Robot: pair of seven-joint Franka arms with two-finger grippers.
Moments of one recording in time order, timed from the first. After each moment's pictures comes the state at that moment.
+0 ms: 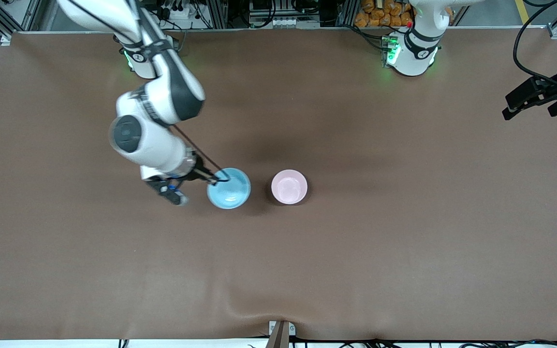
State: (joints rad) left arm 0.07 -0.03 -0.14 -1.48 -0.02 1.50 -0.16; right arm 0.55 0.39 -0.07 -1.74 0.32 2.16 0.94
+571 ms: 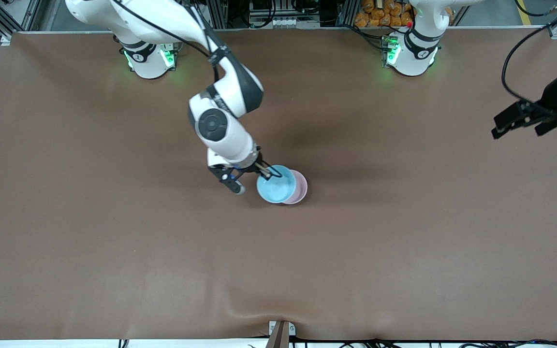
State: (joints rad) left arm 0.07 0.04 -0.14 -1.53 -0.02 1.60 -0.16; right arm 0.75 0.58 -0.07 -1.62 0.33 2.29 1.25
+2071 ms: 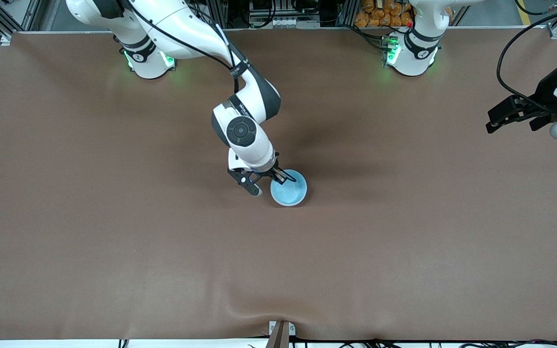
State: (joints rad) left arm 0.06 0.01 -0.16 -1.52 -0.02 1.55 -0.16; right arm 0.79 0.70 -0.09 -1.55 0.29 2.33 1.30
